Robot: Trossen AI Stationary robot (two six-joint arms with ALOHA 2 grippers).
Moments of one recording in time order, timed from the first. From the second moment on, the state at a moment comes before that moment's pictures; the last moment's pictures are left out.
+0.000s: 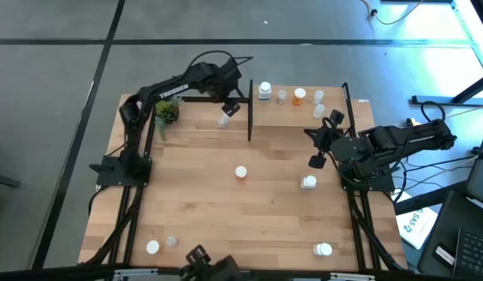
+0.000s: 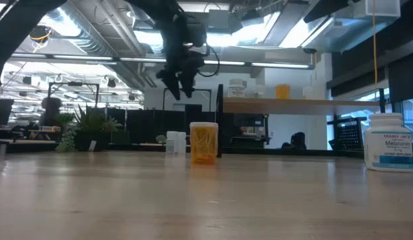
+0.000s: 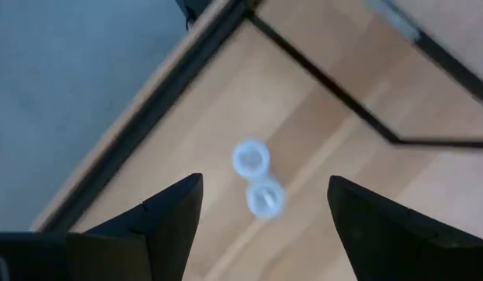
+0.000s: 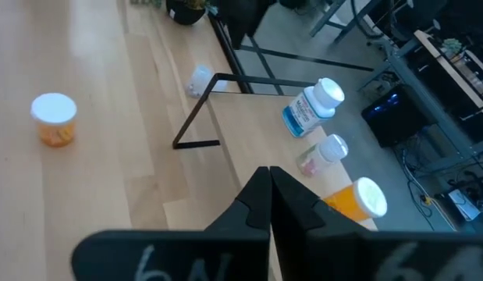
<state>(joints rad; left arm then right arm) 0.60 1.96 1.87 -1.12 -0.09 -0.12 0.28 0.95 1.07 -0.86 0.83 0.05</state>
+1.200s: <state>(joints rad) 0.63 2.17 1.87 -1.09 -0.14 -0.02 0.28 0.95 1.07 -0.86 0.88 0.05</state>
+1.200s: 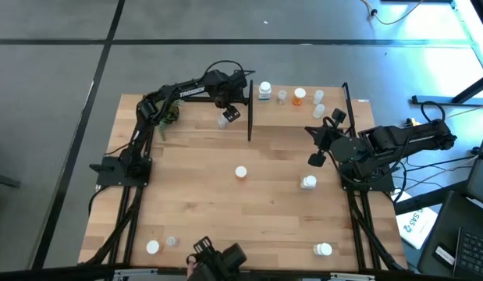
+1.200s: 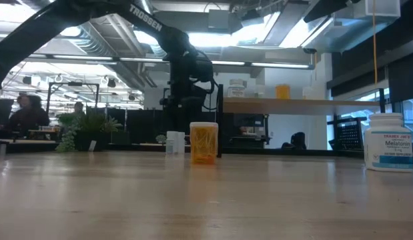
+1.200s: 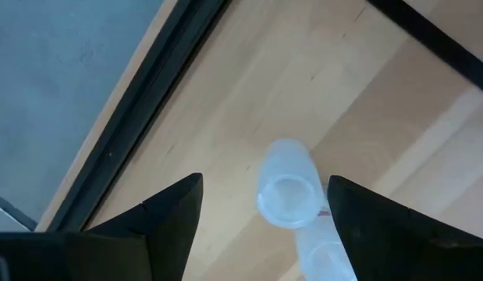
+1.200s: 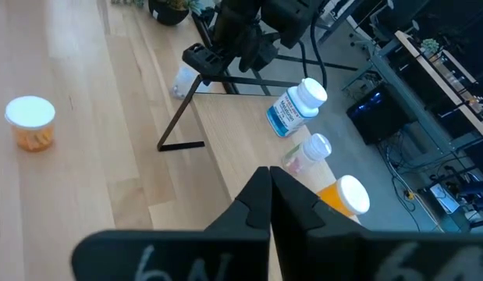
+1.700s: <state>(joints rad) 0.64 2.17 1.87 -1.09 -0.11 -0.02 0.28 0.95 1.07 -0.86 0.88 0.05</state>
